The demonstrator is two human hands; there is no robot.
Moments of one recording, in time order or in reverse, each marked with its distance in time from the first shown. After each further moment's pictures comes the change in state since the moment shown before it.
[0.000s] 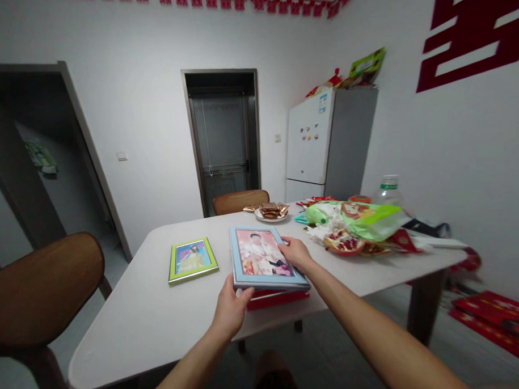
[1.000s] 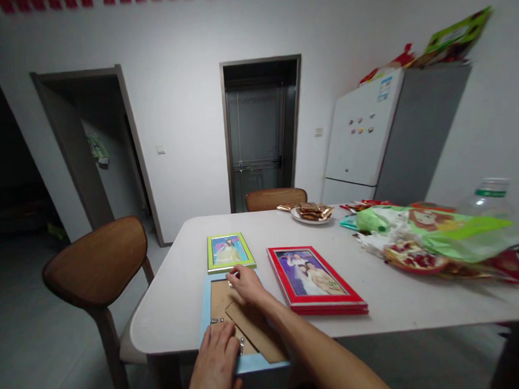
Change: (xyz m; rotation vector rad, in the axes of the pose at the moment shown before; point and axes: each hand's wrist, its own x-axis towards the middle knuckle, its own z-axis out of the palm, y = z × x) left_hand -0.100 -0.046 -0.111 0.869 -0.236 0.074; right_hand -0.110 -0.120 0.164 -0.011 -0.383 -0.436
